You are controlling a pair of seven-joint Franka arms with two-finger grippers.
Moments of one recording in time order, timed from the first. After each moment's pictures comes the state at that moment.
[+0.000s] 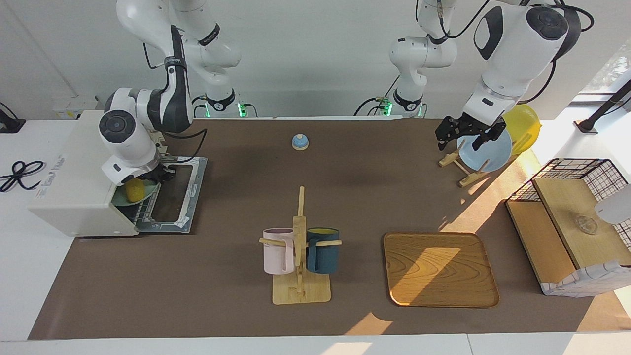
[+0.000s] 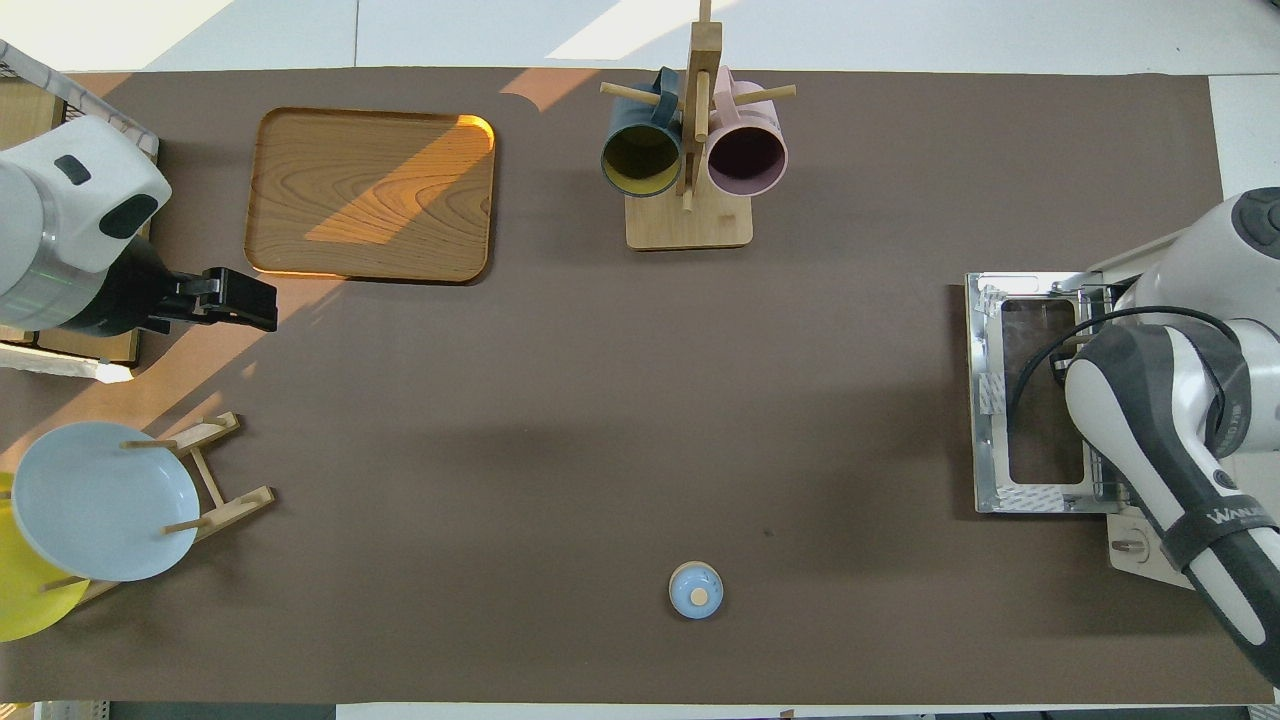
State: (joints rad) left arm -0.14 -0.02 -0.05 -1.70 -0.04 1.66 -0.11; right arm -0.18 0.12 0.09 -2.04 -0.24 1.93 0.00
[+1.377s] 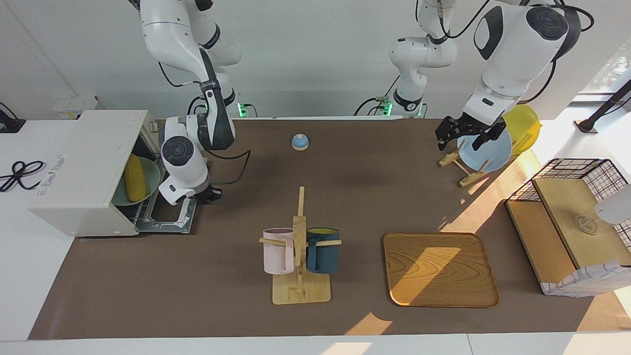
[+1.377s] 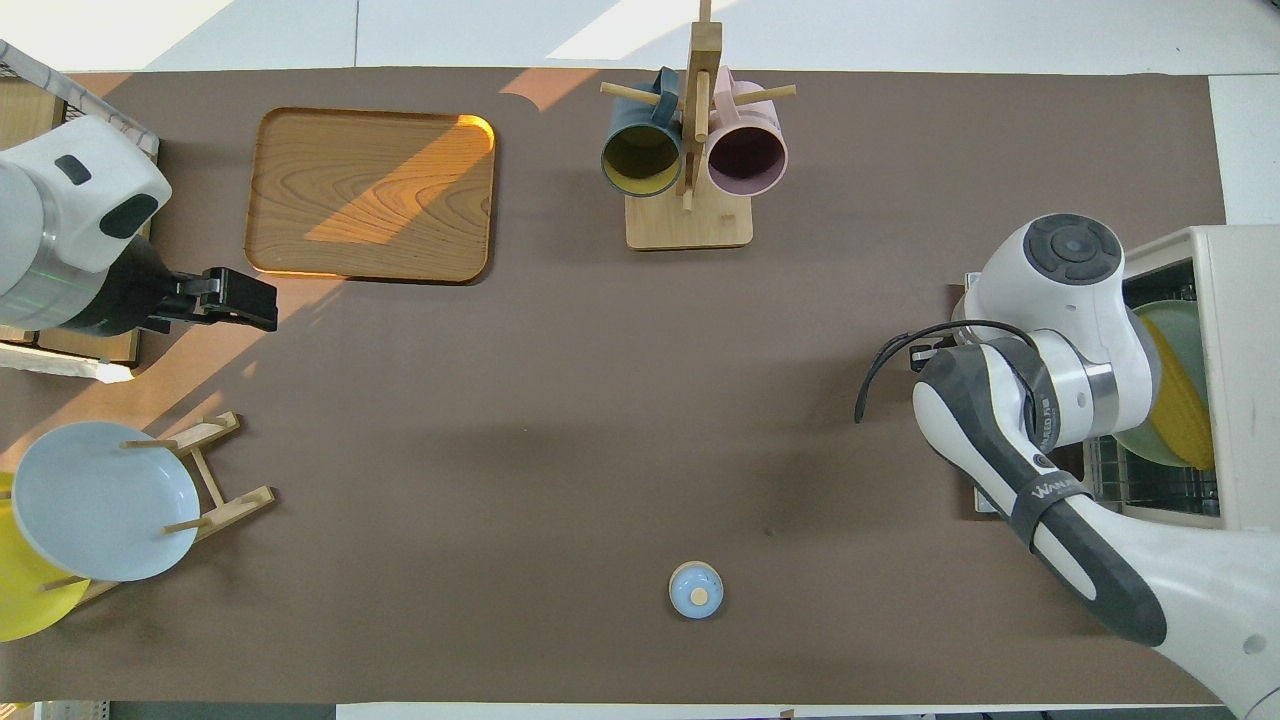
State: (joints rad) left arm -0.14 -0.02 -0.05 -1.70 -0.04 1.66 -0.11; right arm -0.01 0.26 0.09 -2.07 -0.19 2.11 0.24
